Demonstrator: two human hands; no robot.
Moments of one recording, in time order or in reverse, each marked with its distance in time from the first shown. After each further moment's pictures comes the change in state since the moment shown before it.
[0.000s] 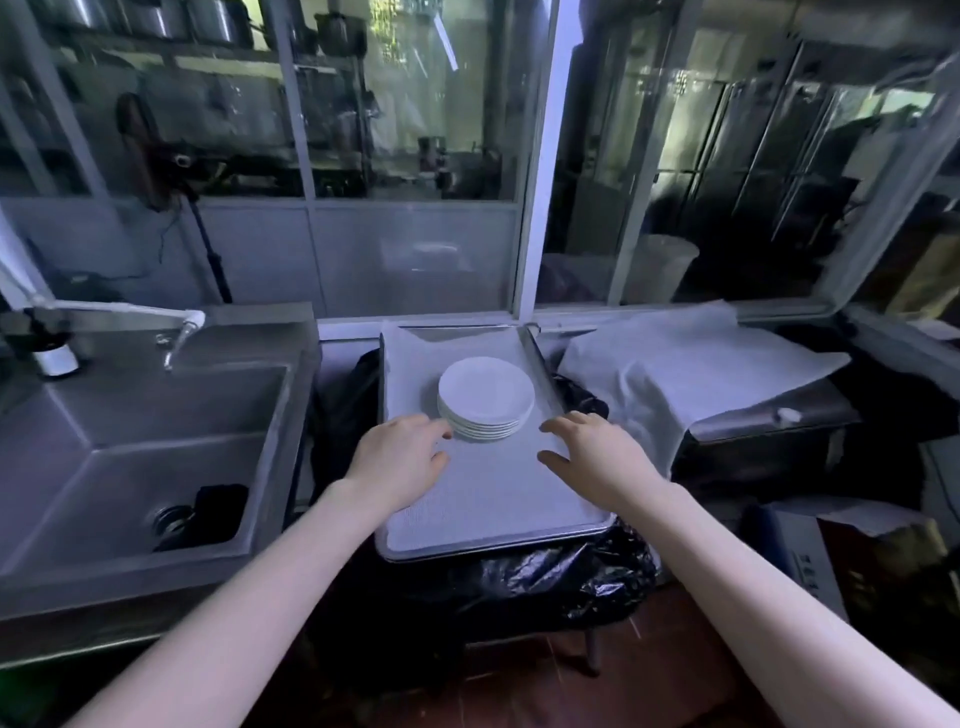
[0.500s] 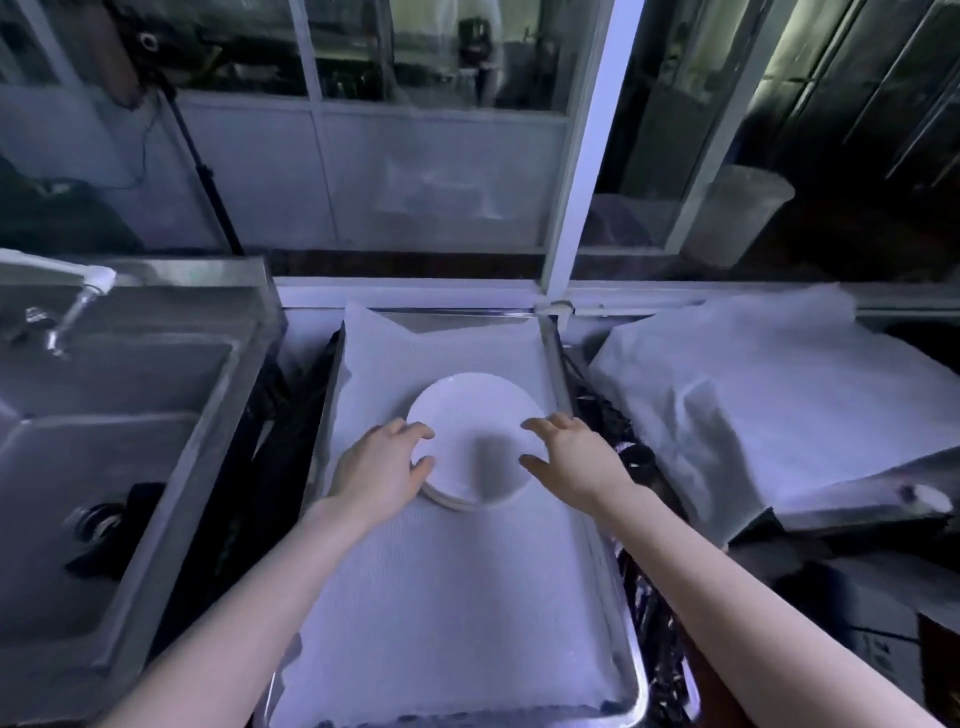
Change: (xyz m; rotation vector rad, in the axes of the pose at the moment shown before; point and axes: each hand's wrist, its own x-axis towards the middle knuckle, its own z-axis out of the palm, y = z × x) left_hand 0.229 -0.055 0.125 -0.189 -0.124 -0.290; right_hand 0.268 0.109 0.118 0.126 -0.236 -0.035
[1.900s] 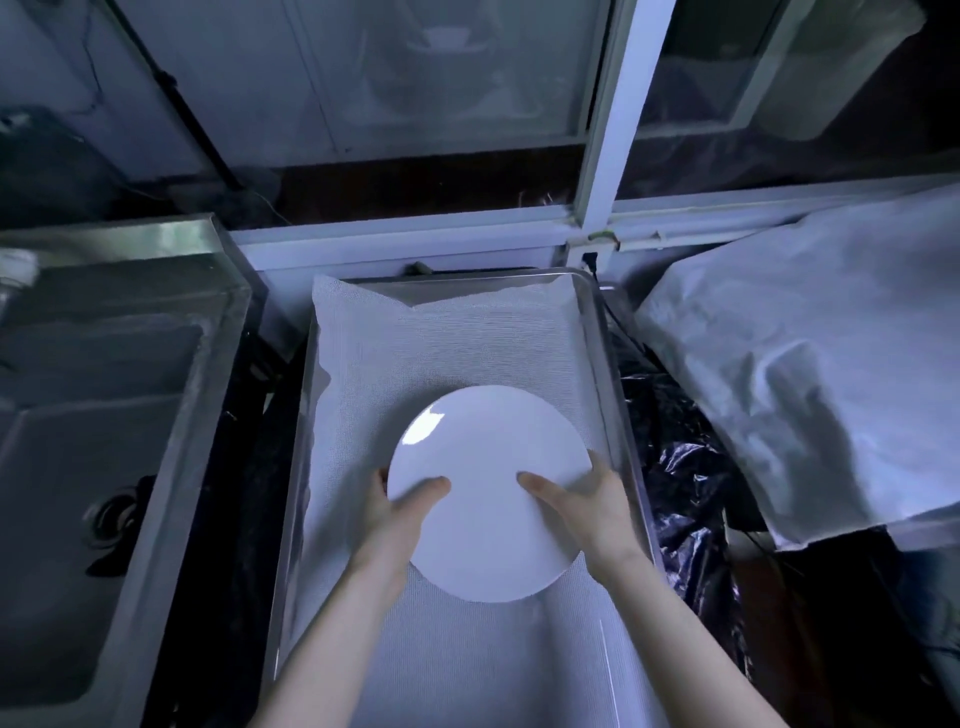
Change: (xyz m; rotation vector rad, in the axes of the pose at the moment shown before) left_hand 0.060 -0.003 0.066 -1.129 0.009 -0.802; right_hand 0.073 0.021 0.090 1.148 0.064 0.659
